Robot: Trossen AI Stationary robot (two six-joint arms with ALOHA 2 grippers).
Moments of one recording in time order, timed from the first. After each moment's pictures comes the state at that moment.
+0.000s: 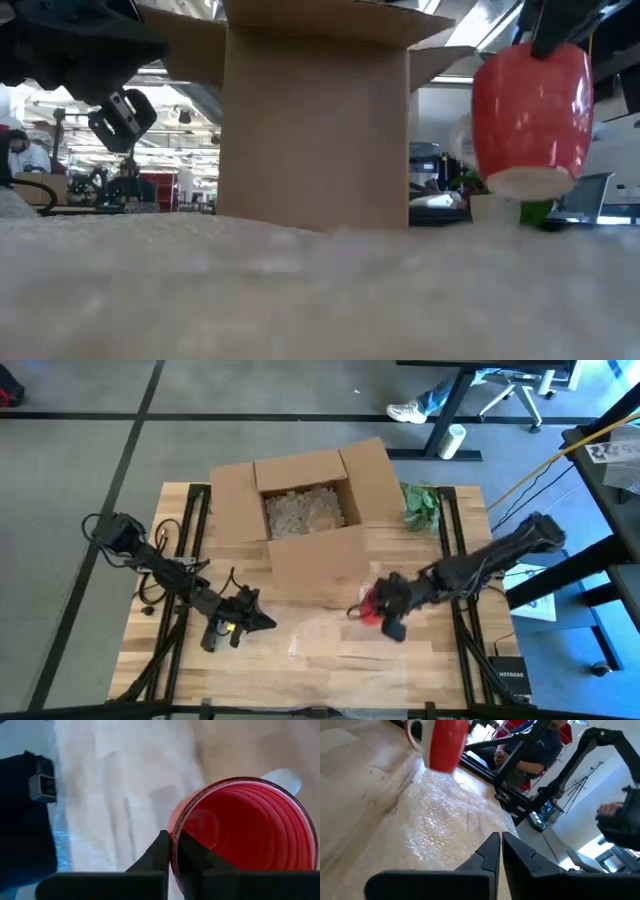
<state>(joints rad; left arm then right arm) -0.60 1.41 0.22 1.09 -0.35 -0.68 0.45 1.37 1.03 -0.65 0.03 0.73</state>
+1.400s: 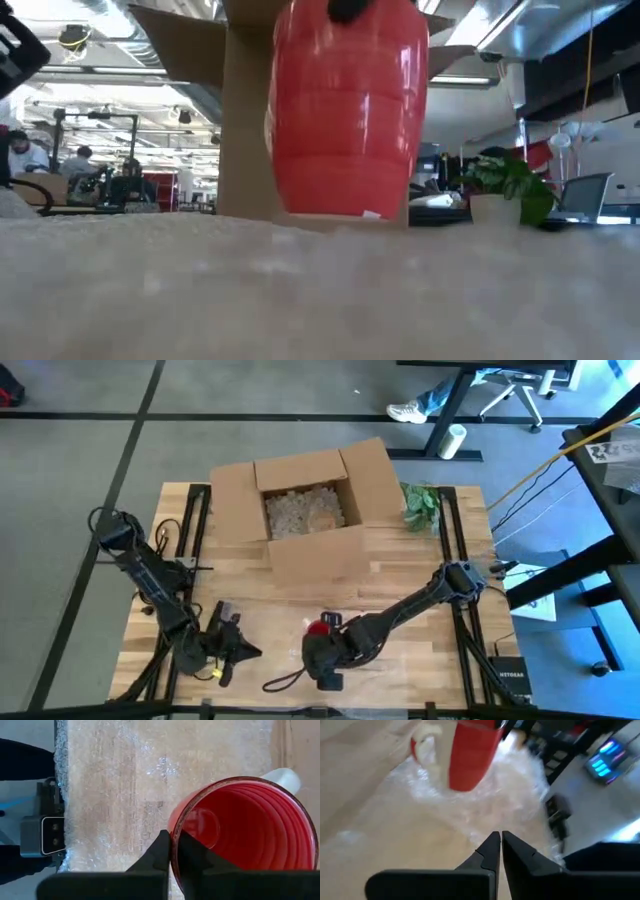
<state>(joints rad) -0.98 1.41 0.64 0.08 -0.80 -0.89 0.50 2.19 2.04 -1.05 0.14 0.53</state>
